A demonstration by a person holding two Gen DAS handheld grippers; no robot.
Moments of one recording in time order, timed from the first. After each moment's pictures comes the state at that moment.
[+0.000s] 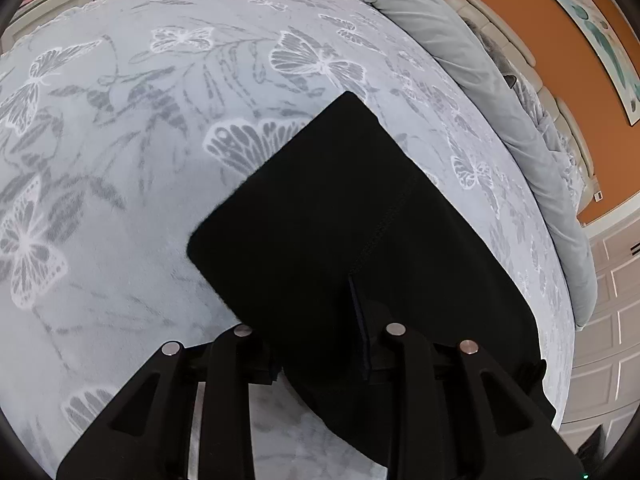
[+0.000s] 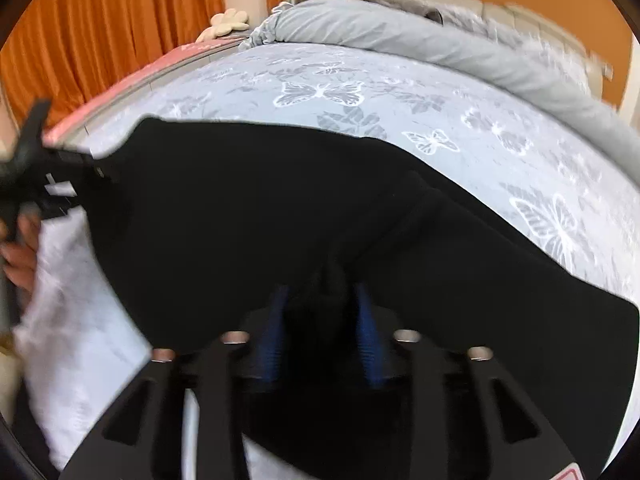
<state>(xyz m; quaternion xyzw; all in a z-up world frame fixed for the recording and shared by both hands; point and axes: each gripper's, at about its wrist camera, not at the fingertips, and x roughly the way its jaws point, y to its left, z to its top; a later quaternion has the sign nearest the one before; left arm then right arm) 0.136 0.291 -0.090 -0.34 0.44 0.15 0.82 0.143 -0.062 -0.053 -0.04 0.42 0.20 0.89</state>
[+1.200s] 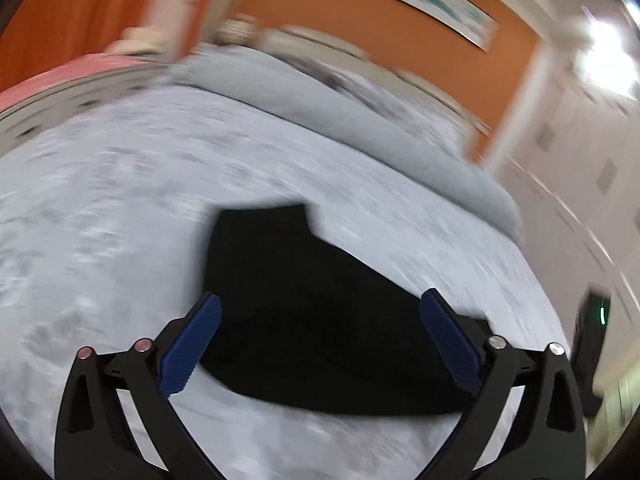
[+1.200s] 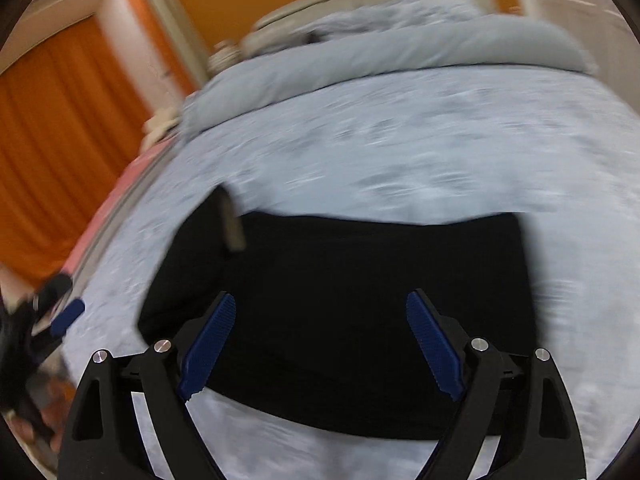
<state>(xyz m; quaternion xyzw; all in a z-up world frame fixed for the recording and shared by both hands) 0.065 0.110 0.034 -0.19 0.30 0.01 0.93 0.128 -0.163 -0.025 0.14 0.41 0.16 0.89</state>
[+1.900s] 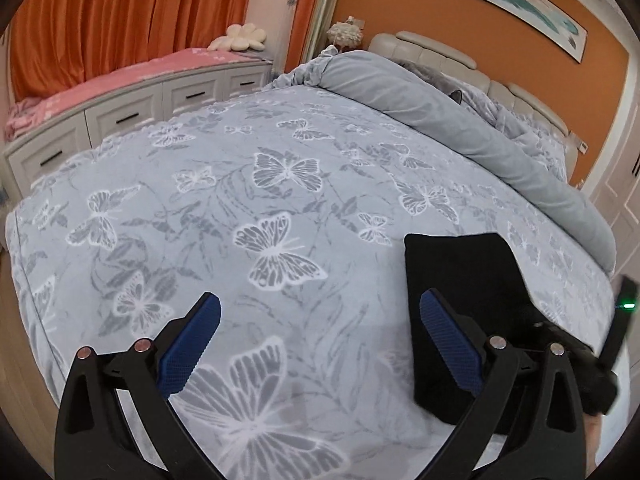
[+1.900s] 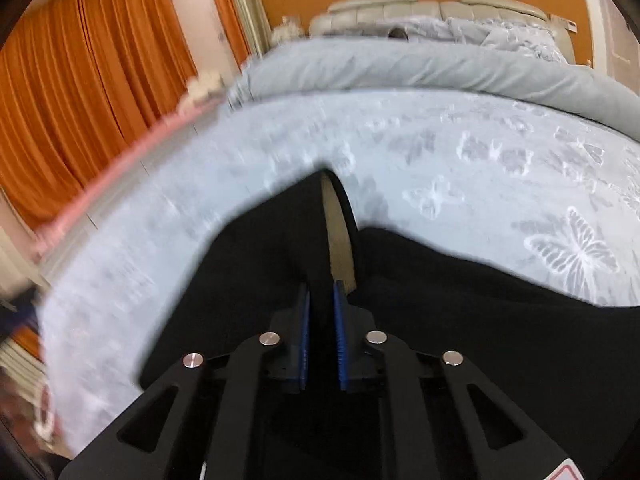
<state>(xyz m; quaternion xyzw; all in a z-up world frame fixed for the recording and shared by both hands) 0.059 0.238 0.013 -0.18 0.34 0.16 0.91 0.186 -0.045 -0.030 0.07 0.37 0.21 0.90</state>
